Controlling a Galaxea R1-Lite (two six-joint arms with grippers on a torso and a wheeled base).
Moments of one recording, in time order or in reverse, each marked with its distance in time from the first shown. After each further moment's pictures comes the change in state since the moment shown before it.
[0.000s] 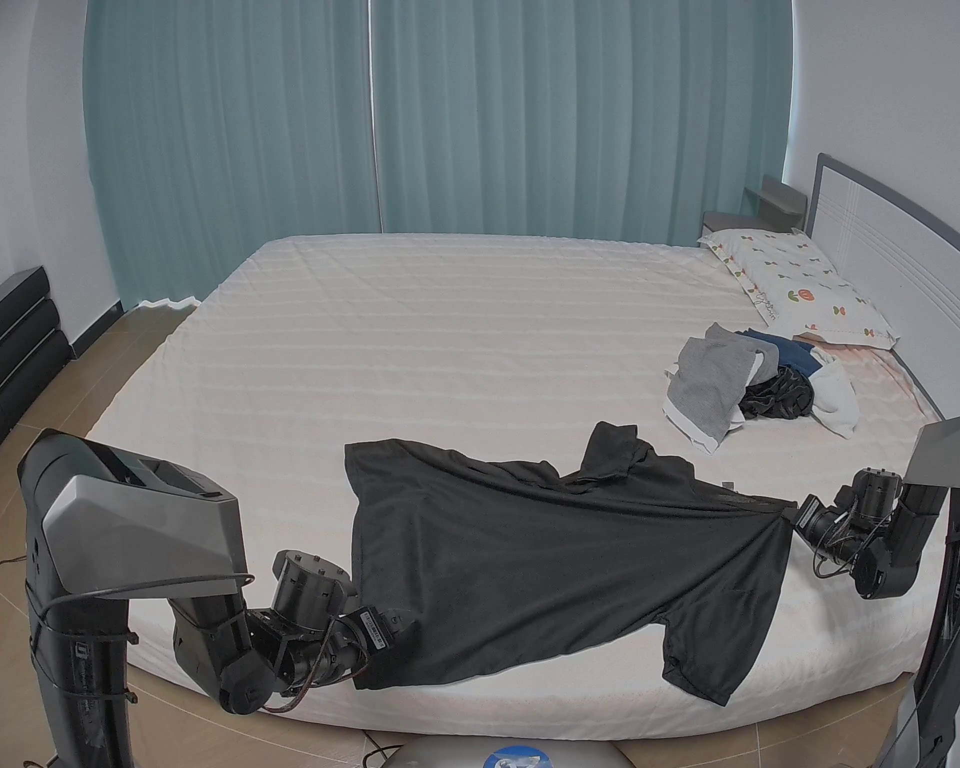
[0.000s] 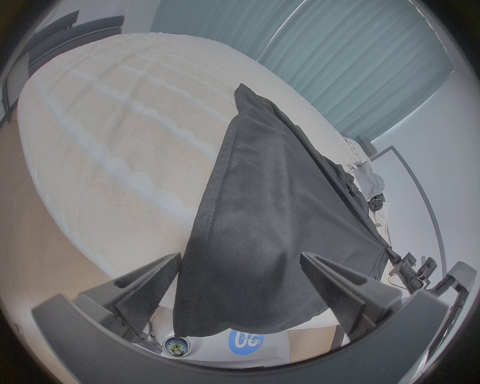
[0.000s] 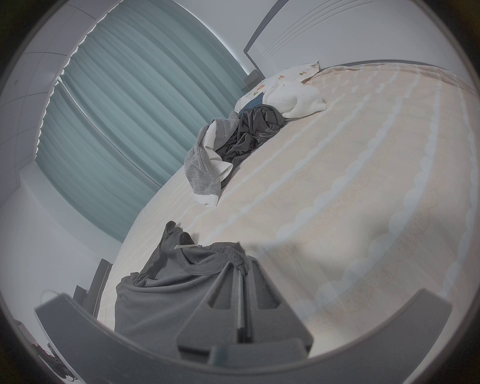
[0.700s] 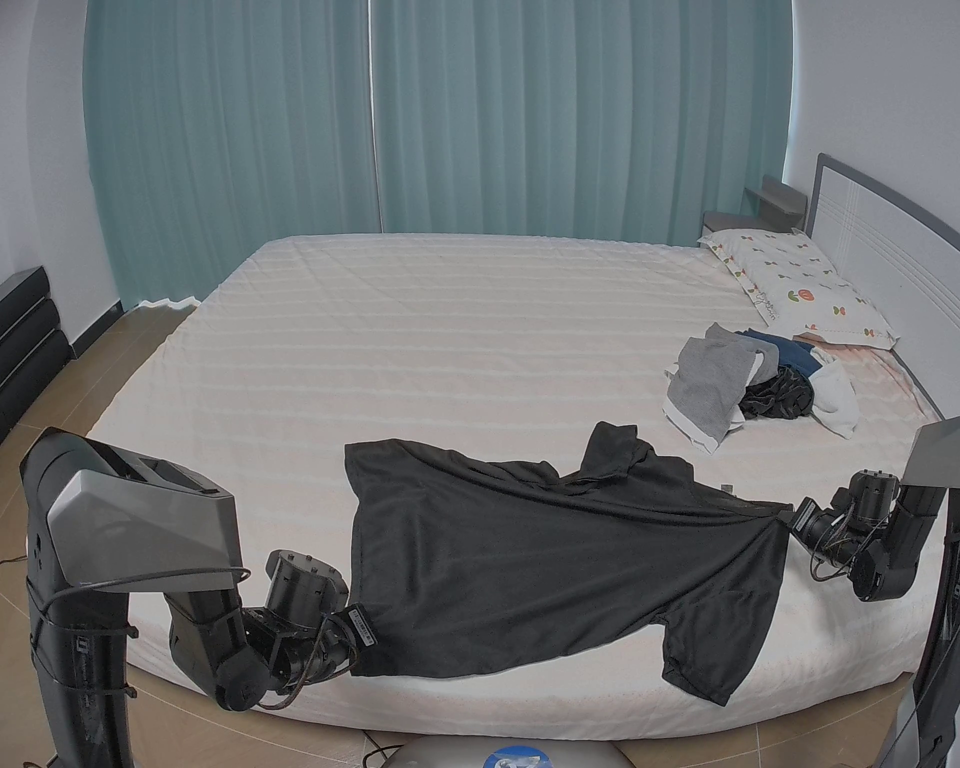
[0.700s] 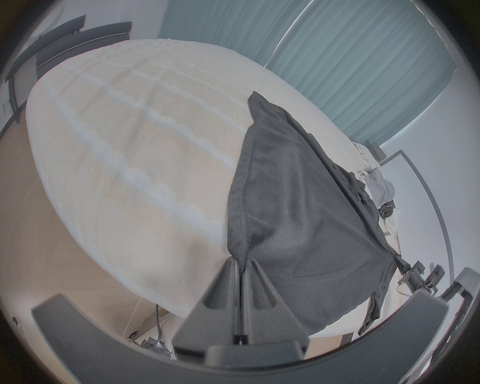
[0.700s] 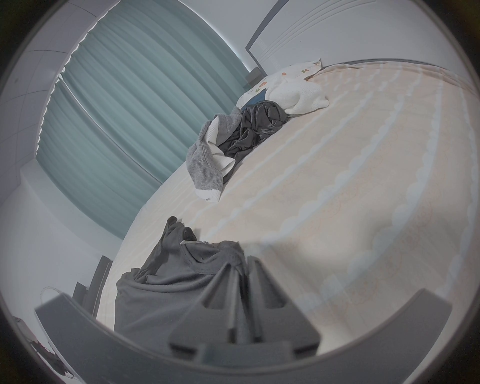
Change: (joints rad) left arm 0.030 0.013 0.005 0.001 0.049 0.011; right arm 0.015 0.000 0.012 -0.002 0.000 -0.006
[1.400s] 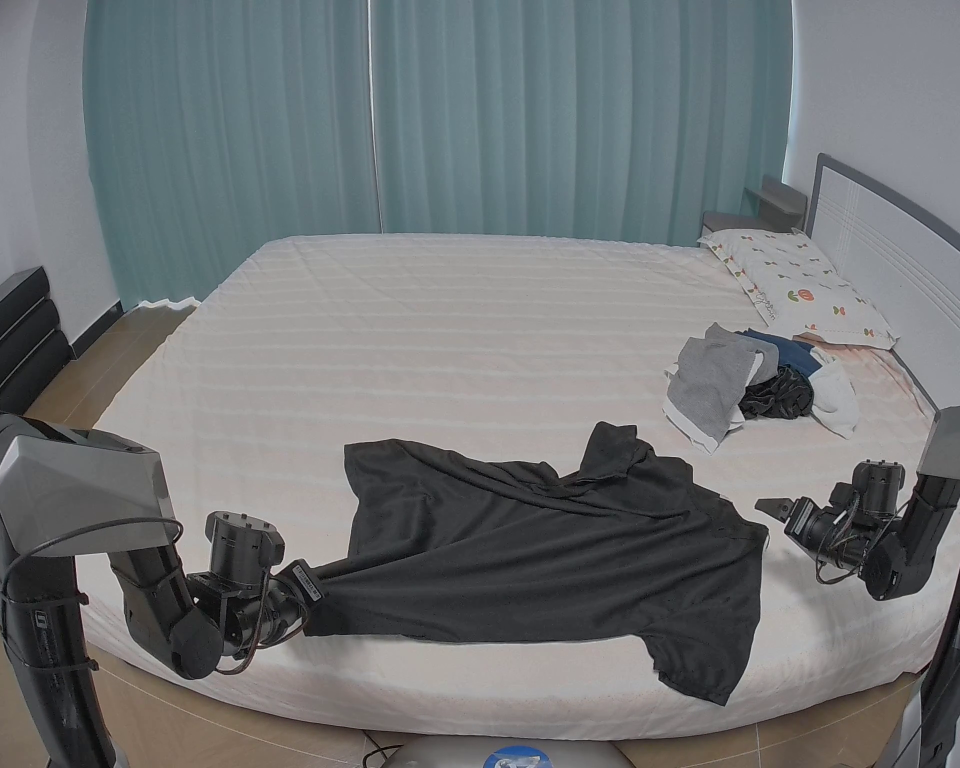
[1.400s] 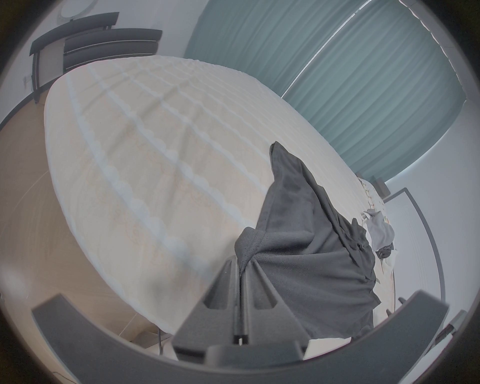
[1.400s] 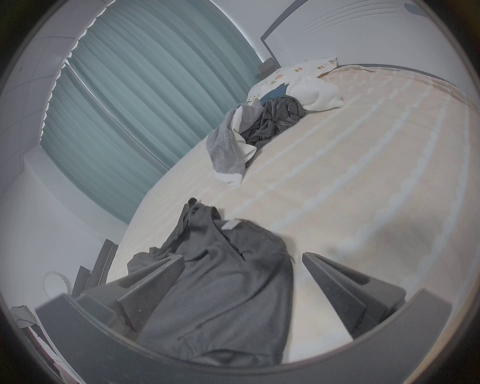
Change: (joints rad) left arm 0.173 -0.102 0.015 -0.004 0.000 -0.002; right arm 0.075 -0.183 0.119 0.117 -0.003 -0.038
